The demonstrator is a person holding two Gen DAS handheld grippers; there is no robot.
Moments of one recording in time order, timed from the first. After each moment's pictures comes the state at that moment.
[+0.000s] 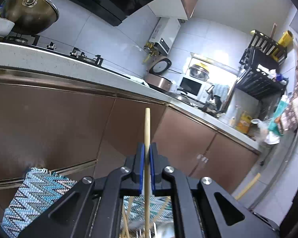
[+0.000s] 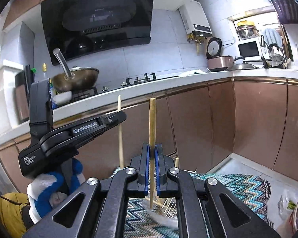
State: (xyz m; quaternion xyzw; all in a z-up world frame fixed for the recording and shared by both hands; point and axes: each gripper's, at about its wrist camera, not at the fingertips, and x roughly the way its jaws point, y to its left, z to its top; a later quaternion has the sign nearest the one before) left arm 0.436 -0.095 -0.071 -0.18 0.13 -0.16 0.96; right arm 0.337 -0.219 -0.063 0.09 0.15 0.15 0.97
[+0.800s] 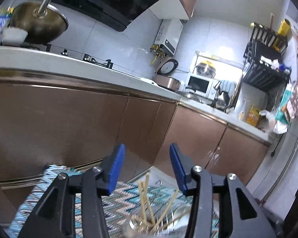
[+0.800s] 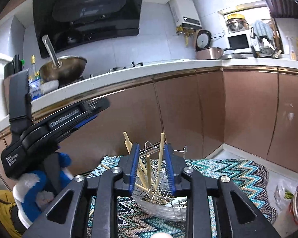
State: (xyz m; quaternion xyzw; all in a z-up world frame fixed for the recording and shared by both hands) left arm 0.375 -0.082 -0.081 -0.14 0.13 -0.12 0.97; right arm 0.314 -0.224 -0.096 0.10 0.17 0.11 0.97
